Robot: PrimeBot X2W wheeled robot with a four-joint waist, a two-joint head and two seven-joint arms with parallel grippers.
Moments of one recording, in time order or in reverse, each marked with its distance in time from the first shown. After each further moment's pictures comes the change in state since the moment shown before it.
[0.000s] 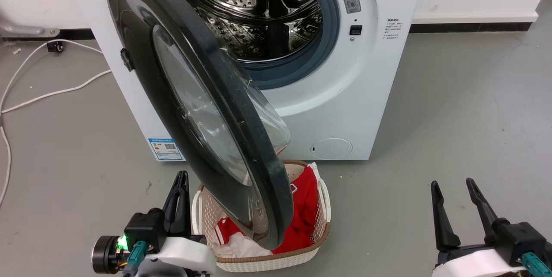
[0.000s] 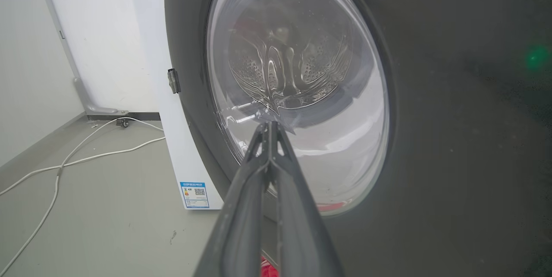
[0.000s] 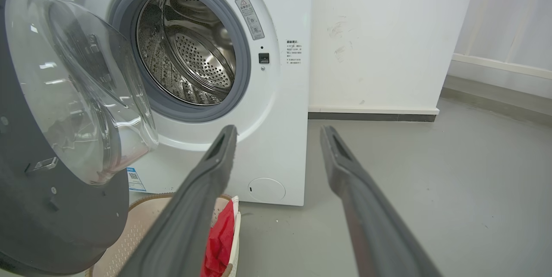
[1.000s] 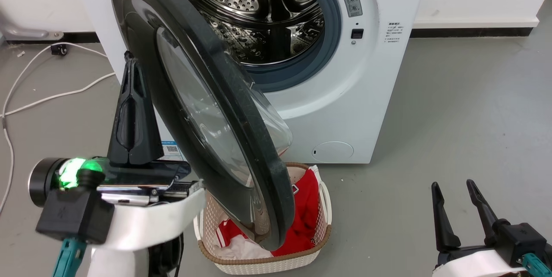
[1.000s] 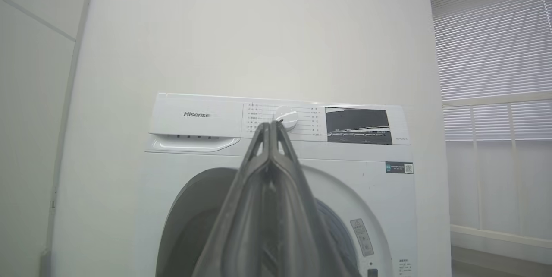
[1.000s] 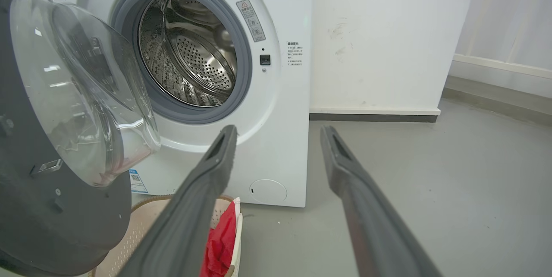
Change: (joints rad) left arm -0.137 0.000 0.003 -0.502 -0.007 0.011 0.000; right arm 0.001 0.000 -0.001 0.007 0.007 0.000 -0.002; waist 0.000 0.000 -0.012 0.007
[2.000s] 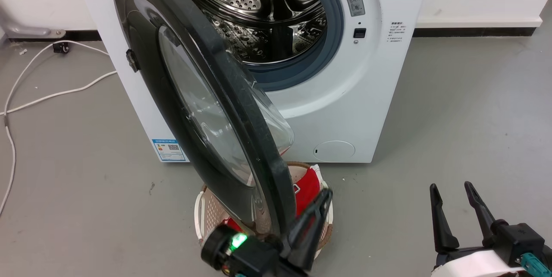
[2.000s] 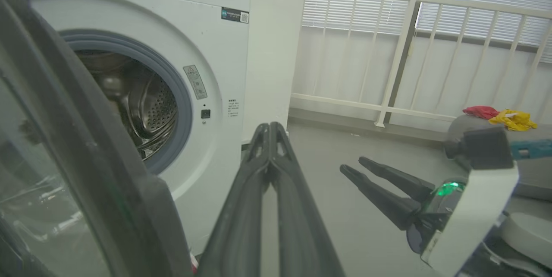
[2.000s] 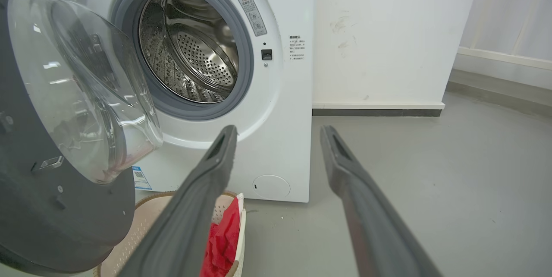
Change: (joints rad) left arm 0.177 0.003 -0.480 0.099 -0.077 -0.064 0.142; right arm 0.000 0.000 0.001 0.010 0.012 0.000 0.007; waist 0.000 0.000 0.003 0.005
